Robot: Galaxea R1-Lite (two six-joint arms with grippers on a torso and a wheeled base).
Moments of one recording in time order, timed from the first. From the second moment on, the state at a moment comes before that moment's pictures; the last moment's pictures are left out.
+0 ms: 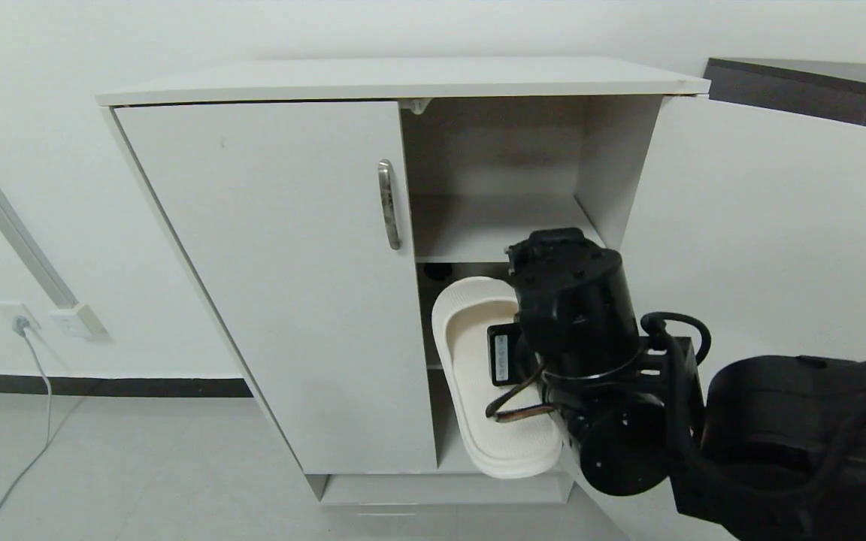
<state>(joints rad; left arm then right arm) 0.00 0.00 0.00 0.00 0.00 -0.01 1.00 1.84 -1.18 -0.33 -0.83 0.28</state>
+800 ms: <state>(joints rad) 0.00 0.00 0.00 0.00 0.00 0.00 0.94 1.85 -1.33 -0.22 -0.85 0.25</state>
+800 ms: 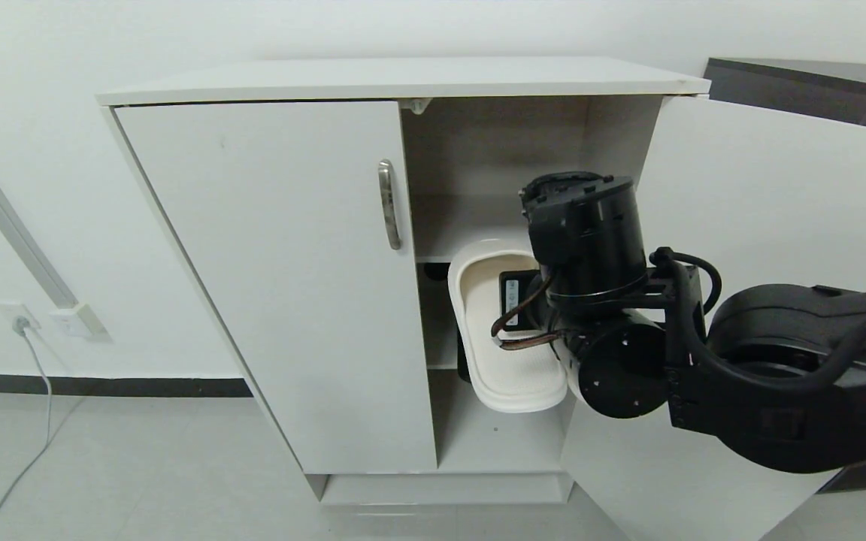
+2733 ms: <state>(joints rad) 0.00 0.00 0.00 0.00 0.00 -0.01 0.76 2.14 -1.81 -0.14 -0.78 0.21</state>
